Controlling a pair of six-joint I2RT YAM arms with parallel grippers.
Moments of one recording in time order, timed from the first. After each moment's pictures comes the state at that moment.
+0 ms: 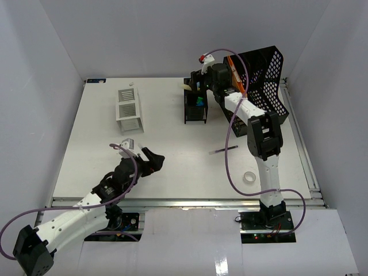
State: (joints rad) left arm -0.75 0.60 0.29 -0.05 -0.34 -0.86; right arm 0.41 2.25 1.90 0.11 -0.21 -0.03
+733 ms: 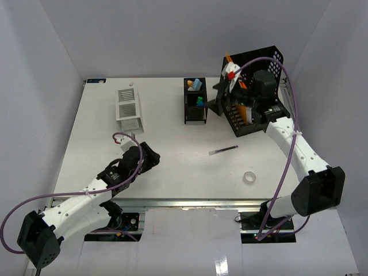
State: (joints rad) left arm -0.70 0.84 0.48 -0.28 -0.38 -0.97; right arm 0.34 1.42 1.33 -0.06 -0.72 -0.27
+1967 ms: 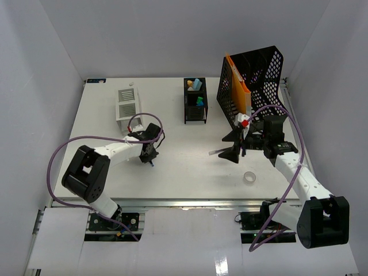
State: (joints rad) left arm -0.53 1.59 0.89 -0.55 -0.38 -0.99; right arm 0.17 1.10 0.70 -0.21 -1.13 -0.45
